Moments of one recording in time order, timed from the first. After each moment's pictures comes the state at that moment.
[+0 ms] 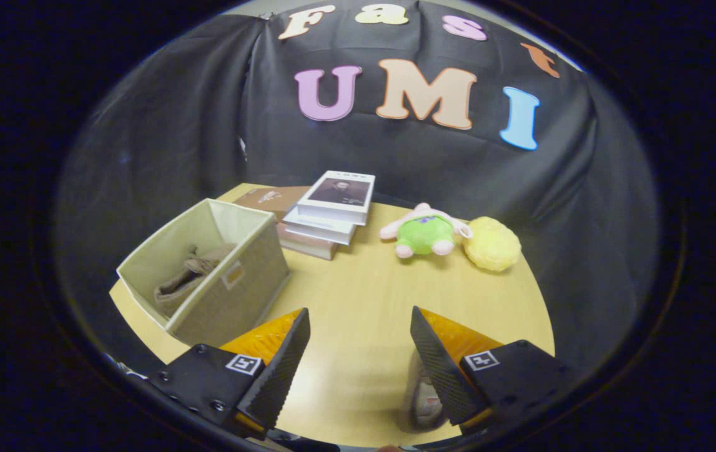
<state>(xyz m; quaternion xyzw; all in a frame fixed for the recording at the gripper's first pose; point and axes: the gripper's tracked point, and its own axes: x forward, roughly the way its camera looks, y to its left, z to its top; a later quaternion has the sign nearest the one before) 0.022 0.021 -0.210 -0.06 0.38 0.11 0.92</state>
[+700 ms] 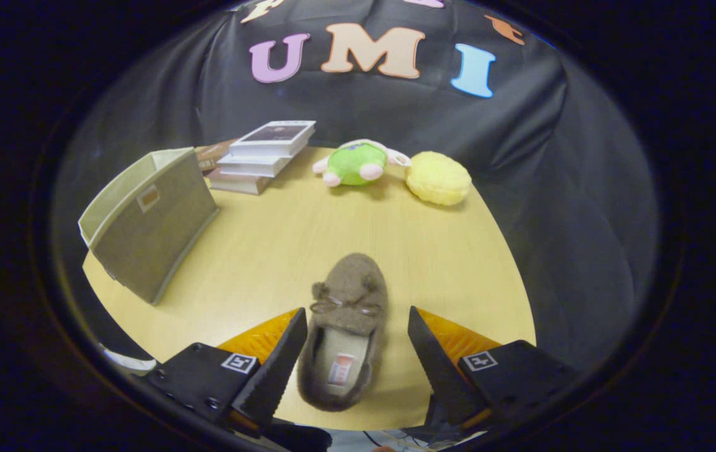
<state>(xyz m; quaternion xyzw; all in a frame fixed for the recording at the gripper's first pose) -0.024 -0.117 -0.295 -0.08 0.46 0.06 0.88</state>
